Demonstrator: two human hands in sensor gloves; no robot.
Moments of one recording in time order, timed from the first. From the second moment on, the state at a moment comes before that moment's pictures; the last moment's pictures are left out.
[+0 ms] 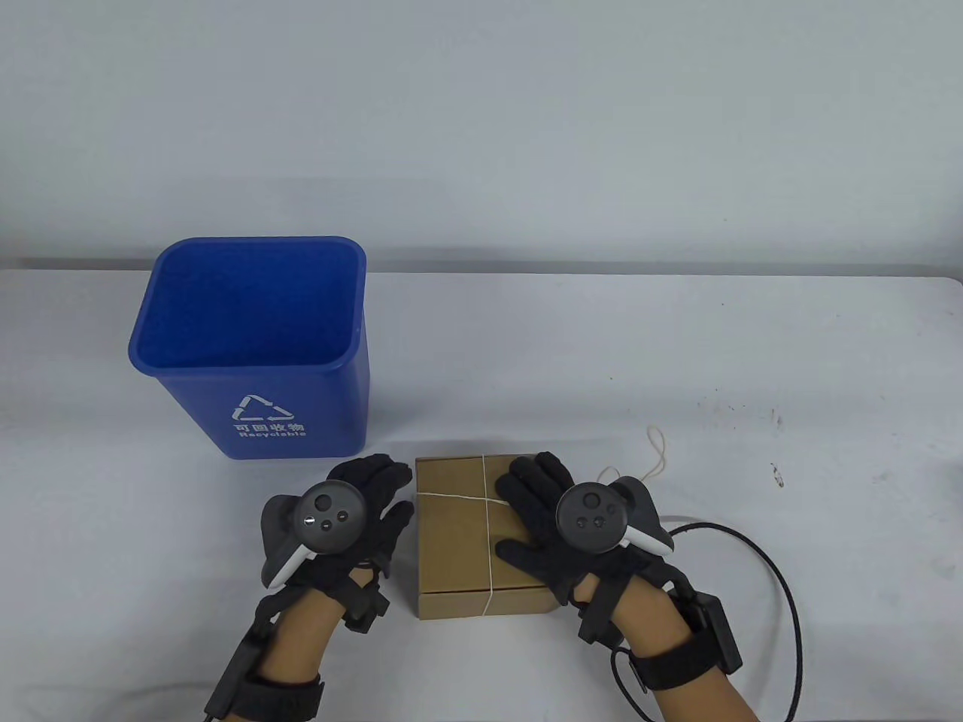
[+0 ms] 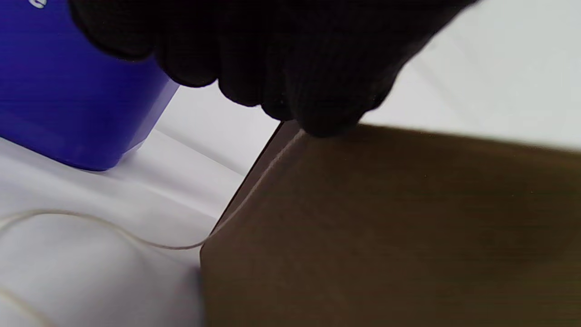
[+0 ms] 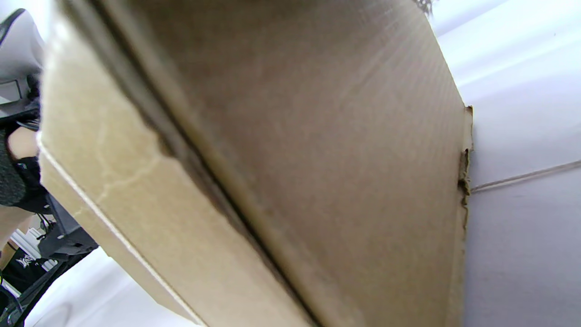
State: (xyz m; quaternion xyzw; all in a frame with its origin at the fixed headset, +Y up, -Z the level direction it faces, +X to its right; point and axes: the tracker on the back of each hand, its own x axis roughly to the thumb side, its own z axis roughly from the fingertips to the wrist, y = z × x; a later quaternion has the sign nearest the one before) left_hand -0.174 -0.696 -0.298 0.07 -0.11 0.26 0.96; right_hand 0.107 -0.707 -0.312 0.34 0.11 0.90 0.26
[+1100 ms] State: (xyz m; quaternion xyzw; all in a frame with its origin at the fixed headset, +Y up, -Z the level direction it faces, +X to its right) left_hand -0.252 -0.651 -0.273 0.23 0.03 0.28 0.93; right_hand 0.107 -0.707 -0.312 0.34 0.11 0.90 0.26
